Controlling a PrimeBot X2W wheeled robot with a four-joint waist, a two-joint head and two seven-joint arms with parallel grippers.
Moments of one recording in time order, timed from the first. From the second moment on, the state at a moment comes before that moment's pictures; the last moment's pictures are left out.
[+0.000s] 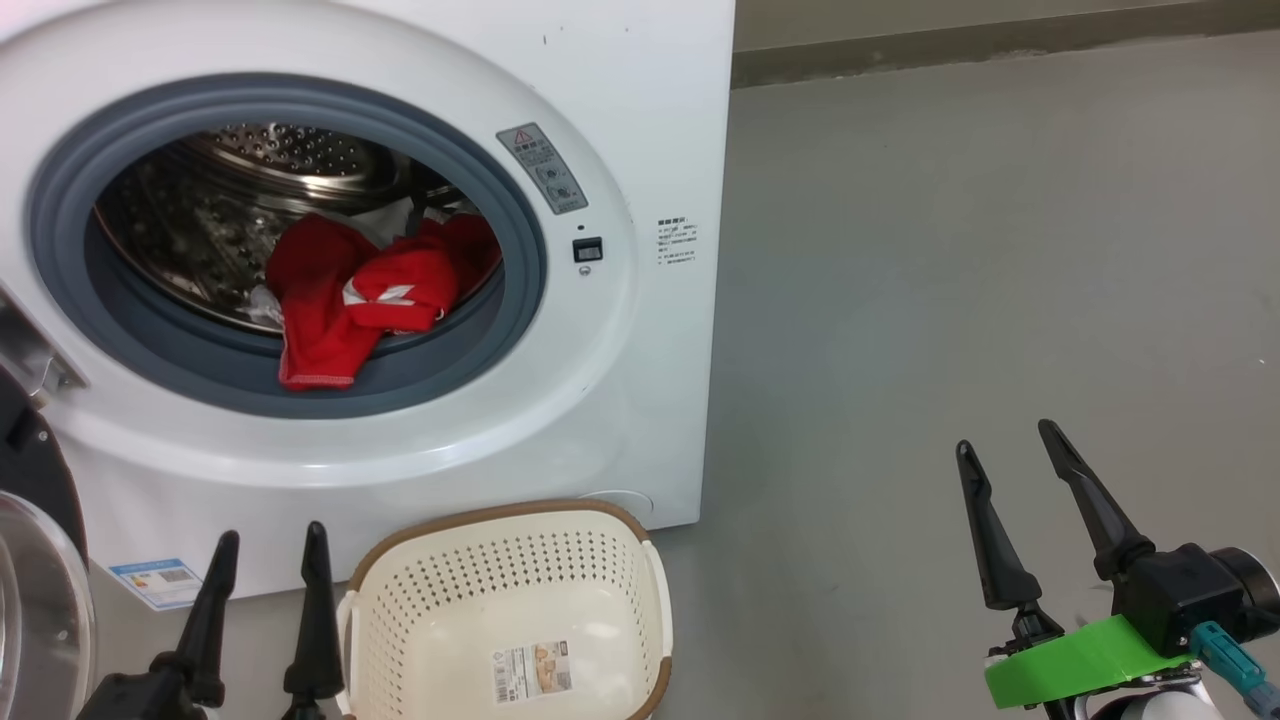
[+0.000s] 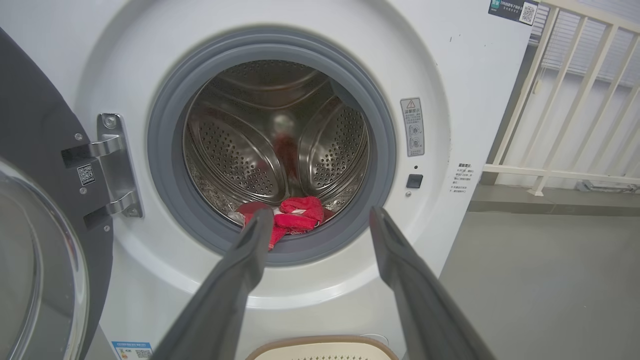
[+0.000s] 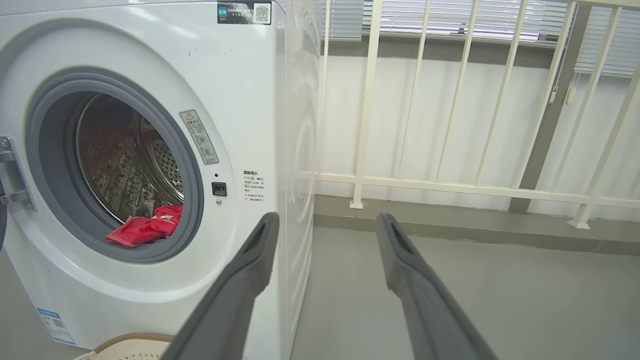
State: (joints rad) left arm 0.02 0.14 -0.02 0.04 -0.33 0.06 -0.25; right arm 0.00 -0.05 -0.01 0.07 0.13 0.13 -0.26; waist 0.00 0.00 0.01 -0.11
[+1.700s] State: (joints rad) left arm -0.45 0.11 -0.05 0.27 -0.35 0.03 -0.25; right arm -0.12 -0.05 0.01 0.03 0.12 0.13 -0.26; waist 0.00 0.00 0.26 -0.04
